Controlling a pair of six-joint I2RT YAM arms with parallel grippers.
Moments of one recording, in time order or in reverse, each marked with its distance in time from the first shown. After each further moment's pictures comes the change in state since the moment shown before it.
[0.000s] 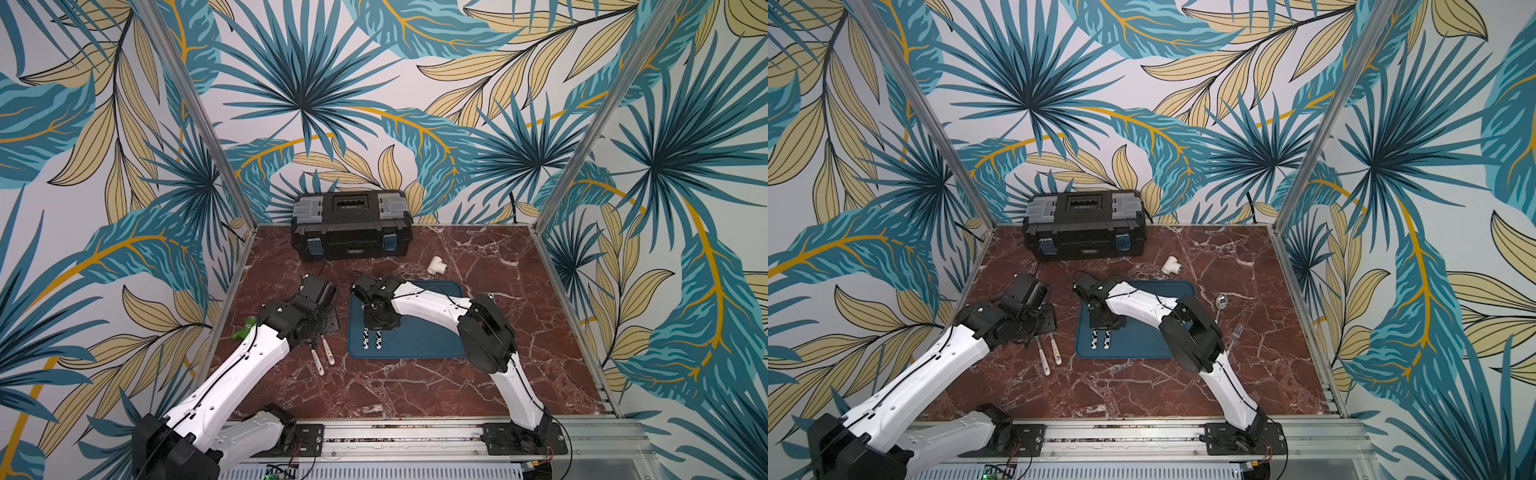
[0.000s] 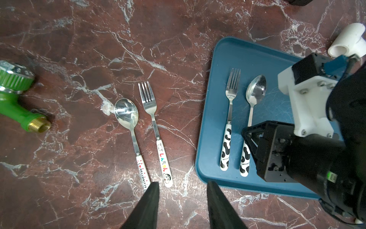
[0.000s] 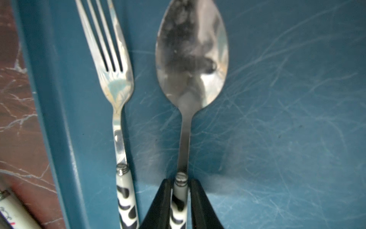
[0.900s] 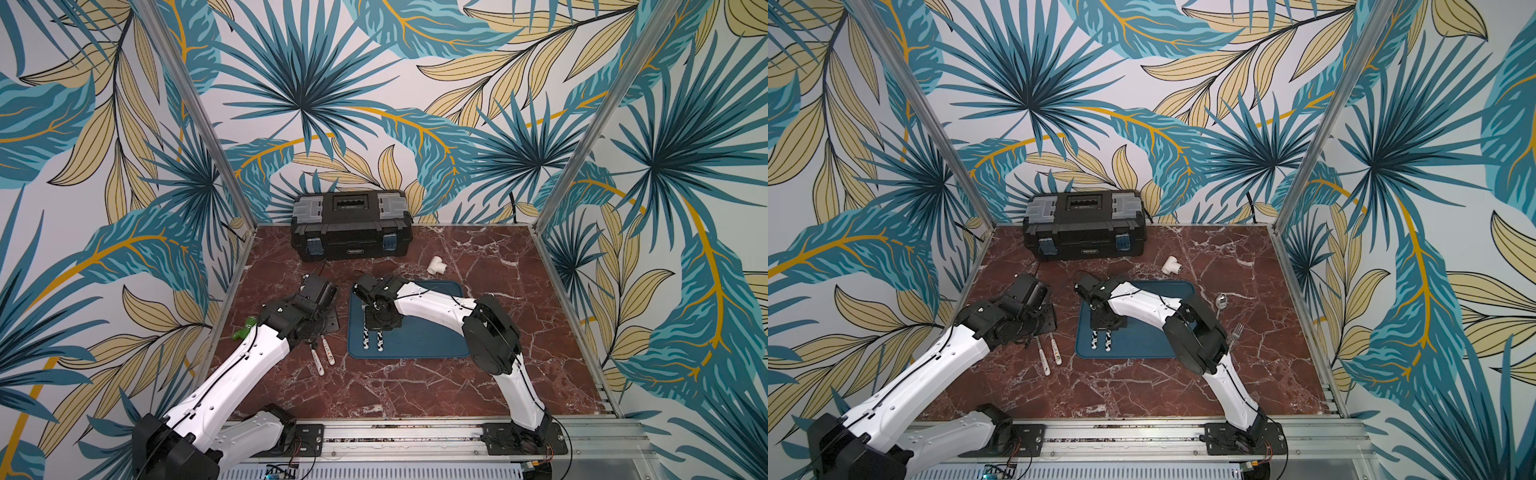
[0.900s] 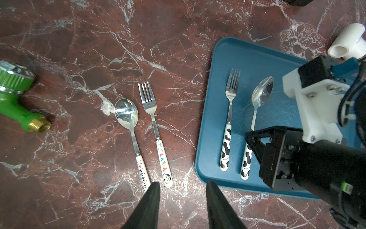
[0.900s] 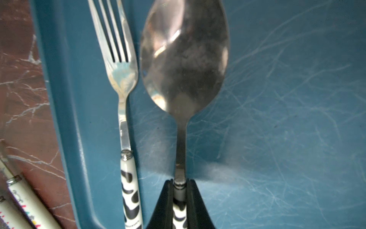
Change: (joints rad) left arm -0.003 0.000 0.000 0.000 -0.003 -0.003; right arm 0.002 -0.036 -0.031 0.019 -0.020 -0.008
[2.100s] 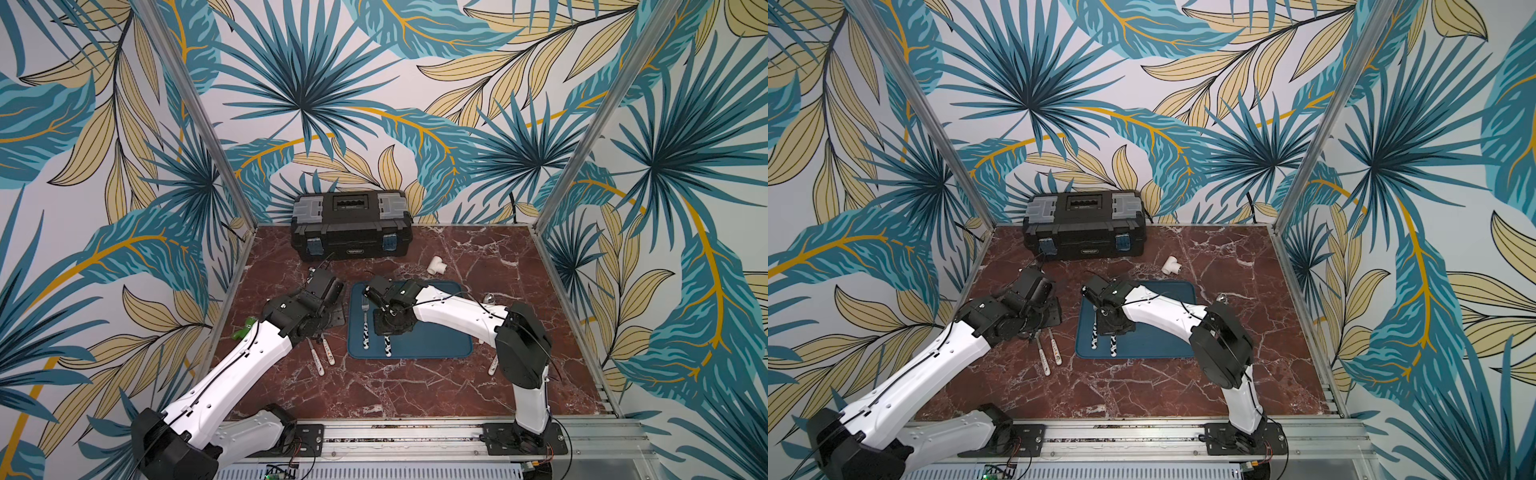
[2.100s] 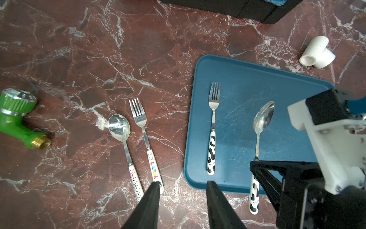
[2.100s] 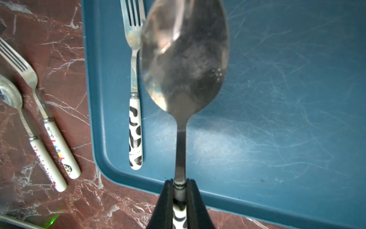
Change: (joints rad) left arm -0.065 0.024 0.080 -0.008 -0.052 -0.002; right arm 0.019 -0.206 -0.174 0.011 -0.028 -0.016
